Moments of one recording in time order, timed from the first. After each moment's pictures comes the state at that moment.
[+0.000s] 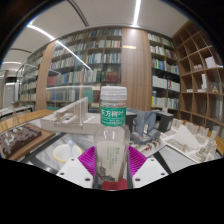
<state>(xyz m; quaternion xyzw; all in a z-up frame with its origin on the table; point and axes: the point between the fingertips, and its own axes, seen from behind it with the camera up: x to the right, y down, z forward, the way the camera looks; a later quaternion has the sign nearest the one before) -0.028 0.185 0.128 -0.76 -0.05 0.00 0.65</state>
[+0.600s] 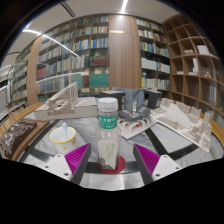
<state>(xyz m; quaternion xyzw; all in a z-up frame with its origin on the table) -0.013 0.123 0.089 -0.82 0.01 -0.01 0.57</state>
